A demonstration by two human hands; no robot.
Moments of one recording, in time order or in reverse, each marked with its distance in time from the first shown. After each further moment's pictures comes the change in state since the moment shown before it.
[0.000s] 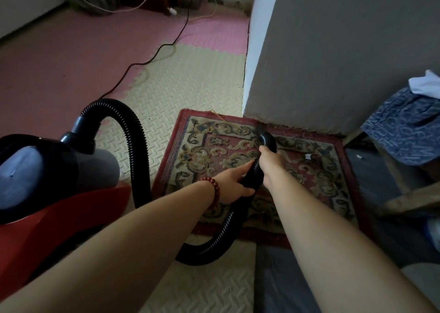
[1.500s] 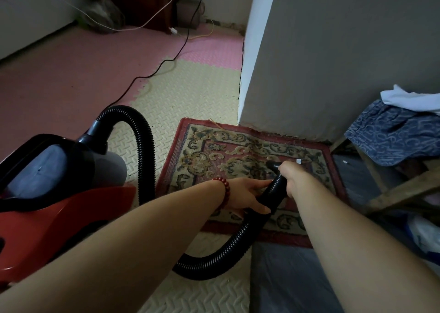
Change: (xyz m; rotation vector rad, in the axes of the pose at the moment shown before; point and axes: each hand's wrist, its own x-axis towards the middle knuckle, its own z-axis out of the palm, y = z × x) left_hand -0.037 0.024 0.026 -0.036 -0.226 -0.015; right_hand -0.030 -0.007 -0.066 -0.271 -0.010 0.115
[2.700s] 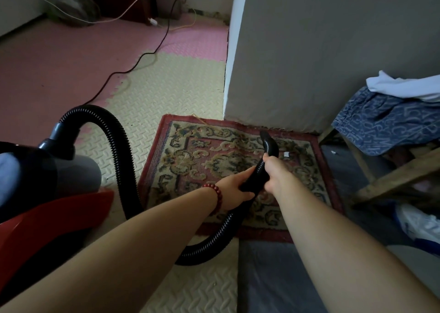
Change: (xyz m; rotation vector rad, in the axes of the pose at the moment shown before) left_hand 0.045 -0.002 0.008 0.208 0.201 0.111; right_hand 0.024 0.007 0.004 0.407 -0.106 0.054
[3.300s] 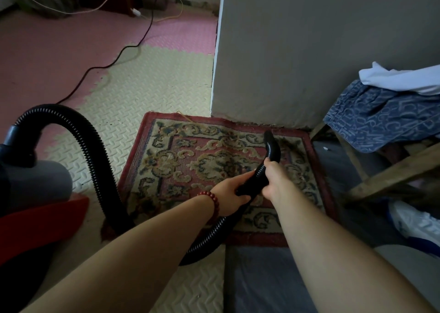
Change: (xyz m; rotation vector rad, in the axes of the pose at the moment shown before) left_hand 0.040 -0.002 0.024 -0.046 0.082 0.042; right_hand 0.043 0.002 -0.029 0.178 0.041 0.051
